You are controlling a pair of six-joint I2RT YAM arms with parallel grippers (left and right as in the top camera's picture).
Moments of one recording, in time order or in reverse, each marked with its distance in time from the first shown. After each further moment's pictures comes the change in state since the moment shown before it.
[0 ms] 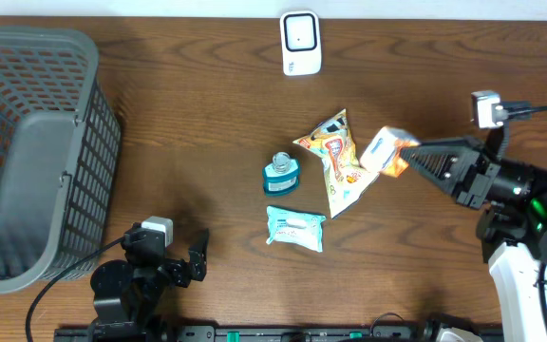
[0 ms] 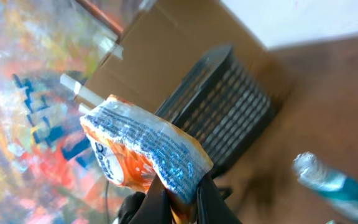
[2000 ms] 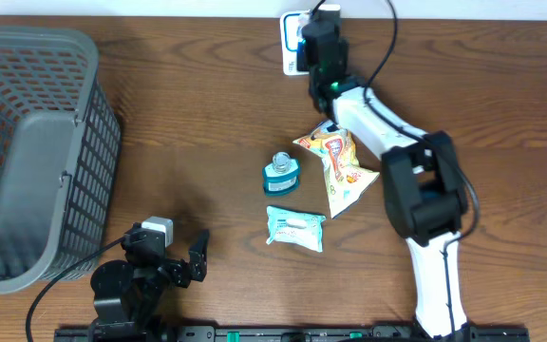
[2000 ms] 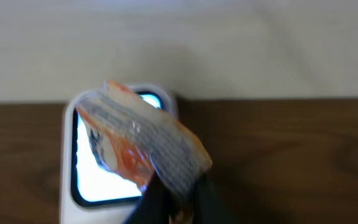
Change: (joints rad) left arm 0.000 0.000 0.000 -0.004 0.001 0.000; right arm 0.647 1.187 1.077 -1.270 1.865 -1.492
